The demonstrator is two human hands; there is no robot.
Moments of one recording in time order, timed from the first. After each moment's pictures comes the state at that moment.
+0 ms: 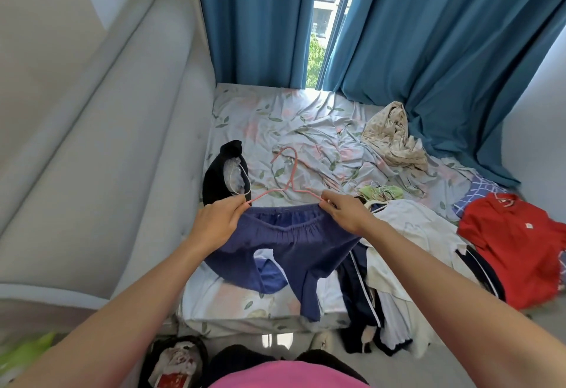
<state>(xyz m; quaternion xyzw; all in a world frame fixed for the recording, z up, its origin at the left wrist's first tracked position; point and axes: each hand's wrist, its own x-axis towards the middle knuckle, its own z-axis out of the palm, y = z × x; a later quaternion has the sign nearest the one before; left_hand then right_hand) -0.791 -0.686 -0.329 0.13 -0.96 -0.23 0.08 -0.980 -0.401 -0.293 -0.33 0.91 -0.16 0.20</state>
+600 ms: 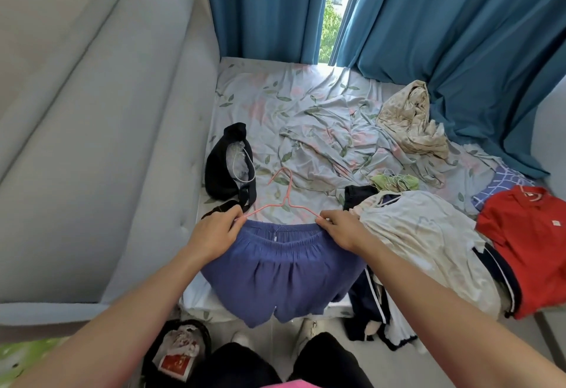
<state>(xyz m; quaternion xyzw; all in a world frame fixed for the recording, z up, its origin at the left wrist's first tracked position) -0.800 -0.692 -0.390 0.18 -0.95 -0.27 -0.02 -0.987 -0.407 -0.375 -0.26 0.91 -0.16 0.28</state>
